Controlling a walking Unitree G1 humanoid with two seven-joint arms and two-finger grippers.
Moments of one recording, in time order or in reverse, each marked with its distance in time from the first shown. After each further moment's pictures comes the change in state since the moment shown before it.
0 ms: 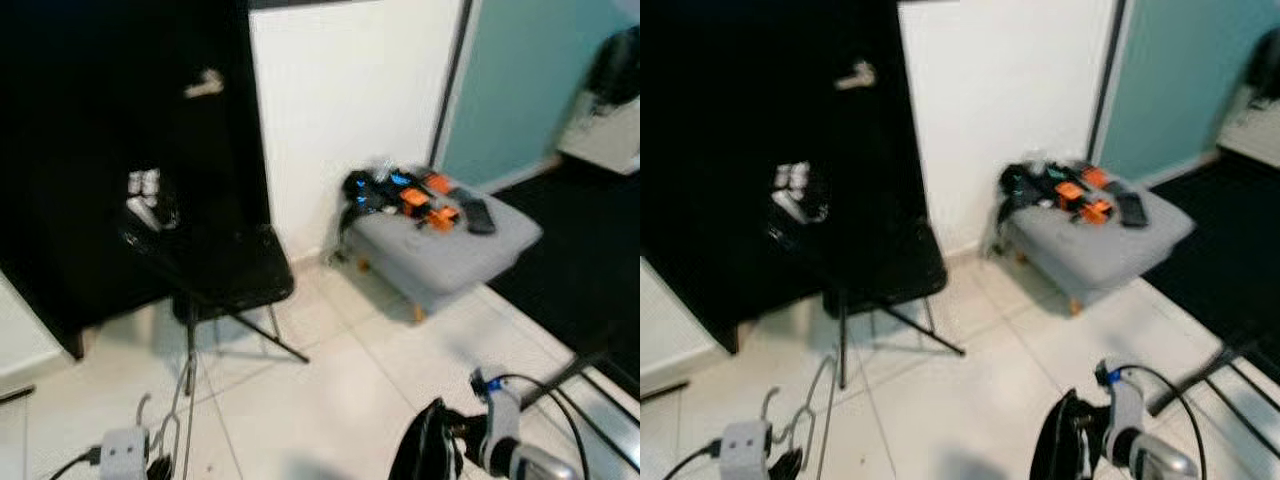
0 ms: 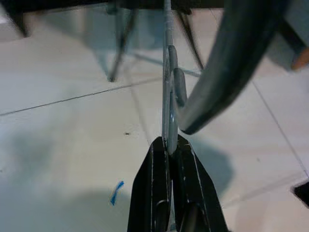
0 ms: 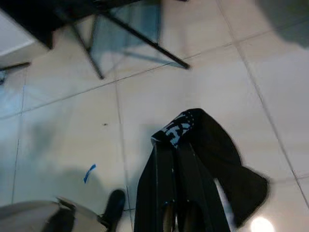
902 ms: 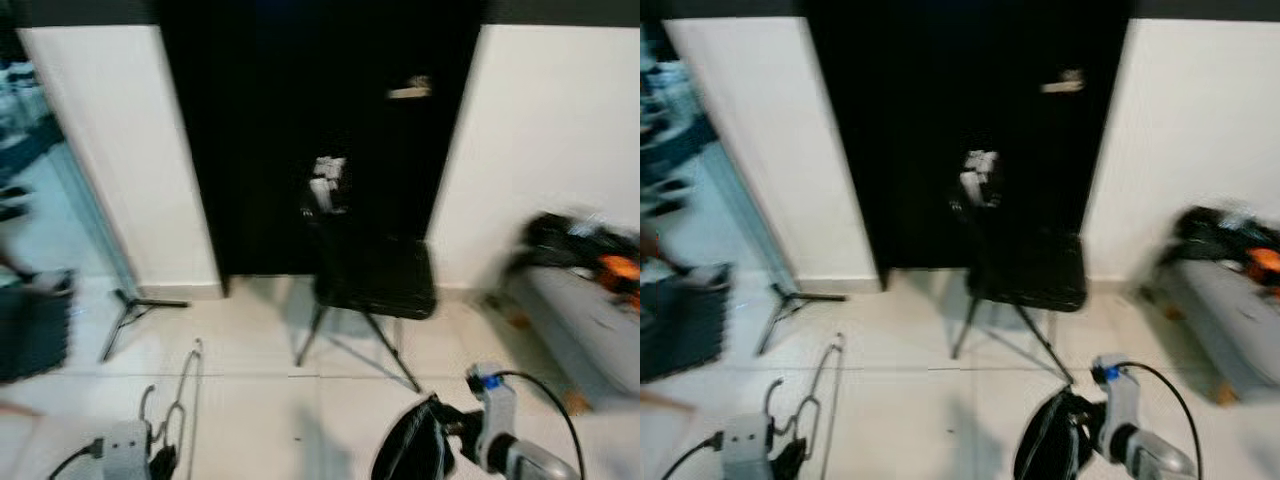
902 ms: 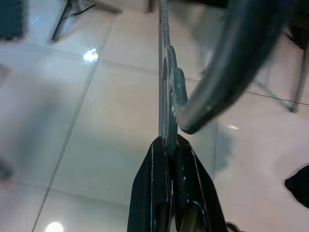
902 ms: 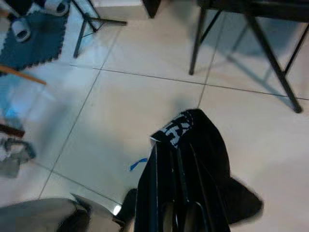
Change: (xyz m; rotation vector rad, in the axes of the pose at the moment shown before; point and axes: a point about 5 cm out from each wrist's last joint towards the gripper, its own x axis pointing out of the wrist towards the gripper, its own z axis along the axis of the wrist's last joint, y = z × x) left arm -0.009 0.001 -0.009 -0.007 0.009 0.005; right arm -0.001 0.004 -0.001 -0.009 -0.003 0.029
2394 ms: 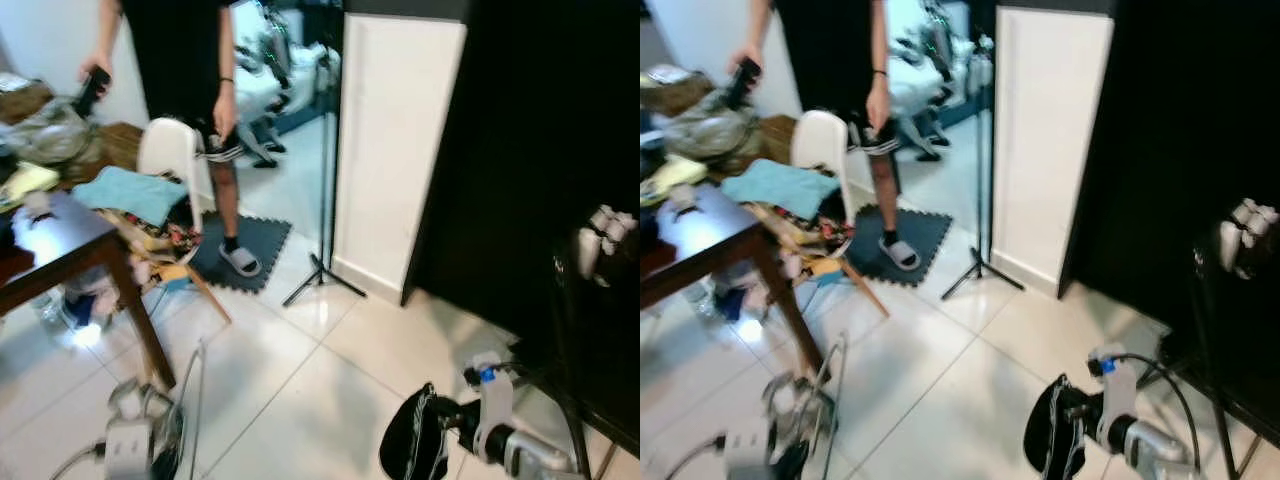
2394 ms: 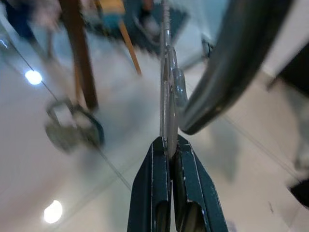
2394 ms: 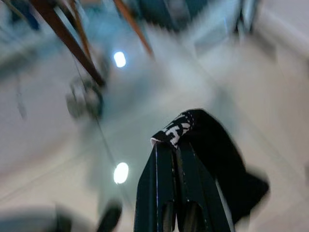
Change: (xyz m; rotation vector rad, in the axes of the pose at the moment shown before) left arm 0.022 -0.014 0.054 0.008 -0.208 -0.047; right arm 0.020 0.008 0.062 -0.123 -0.136 0.061
